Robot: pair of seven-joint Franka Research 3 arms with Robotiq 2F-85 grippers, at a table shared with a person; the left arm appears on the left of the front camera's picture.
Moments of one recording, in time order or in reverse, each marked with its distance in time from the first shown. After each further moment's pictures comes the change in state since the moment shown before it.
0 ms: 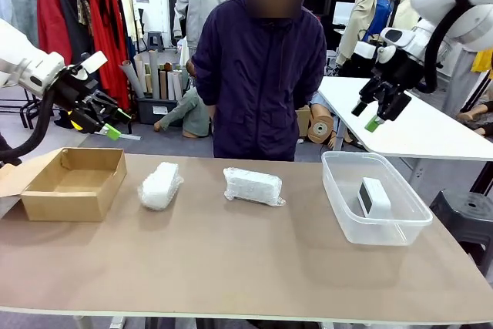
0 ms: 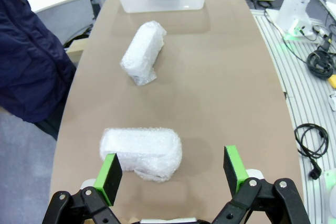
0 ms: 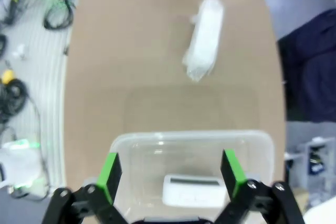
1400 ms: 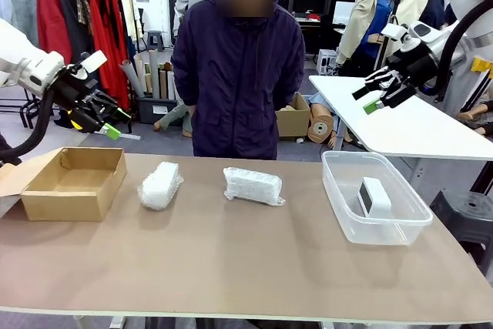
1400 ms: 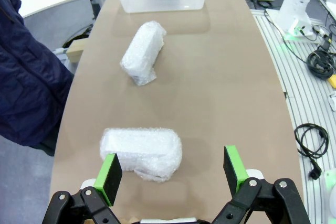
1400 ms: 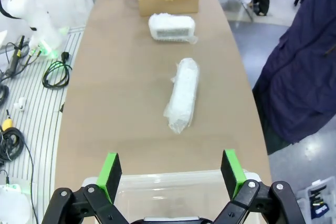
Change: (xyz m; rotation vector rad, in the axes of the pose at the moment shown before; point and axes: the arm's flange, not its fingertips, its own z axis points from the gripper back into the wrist) left arm 0.000 0.000 0.000 0.000 0.000 0.000; right arm -0.041 -0.027 0.016 -0.027 -0.344 -0.025
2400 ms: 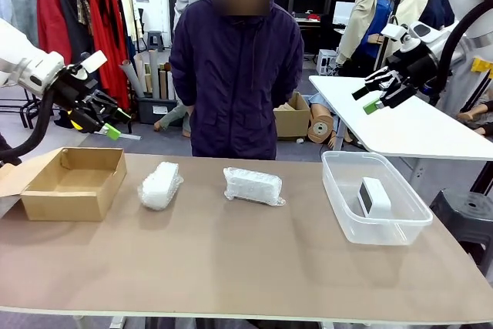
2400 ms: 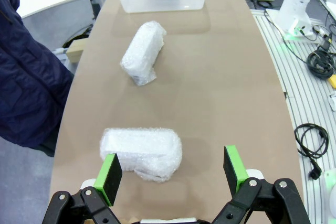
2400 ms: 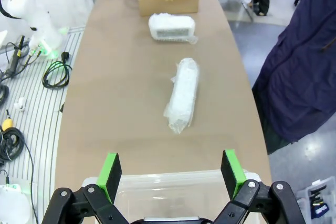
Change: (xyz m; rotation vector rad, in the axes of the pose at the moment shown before) left arm 0.000 0.000 0.000 0.000 0.000 0.000; right arm 0.000 0.000 0.000 0.000 0.000 0.000
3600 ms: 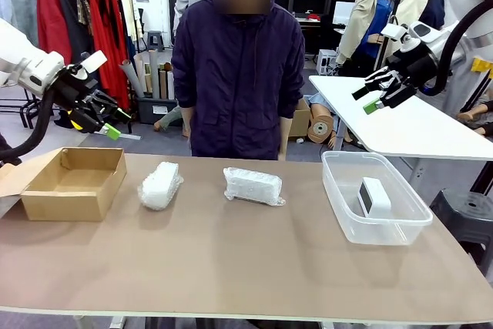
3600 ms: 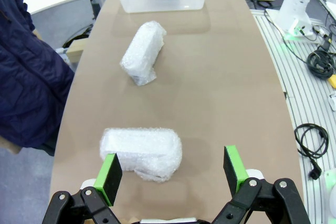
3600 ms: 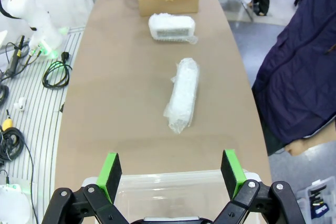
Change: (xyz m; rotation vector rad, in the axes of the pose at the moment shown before) left arm 0.000 0.000 0.000 0.000 0.000 0.000; right arm 0.000 0.000 0.000 0.000 0.000 0.000
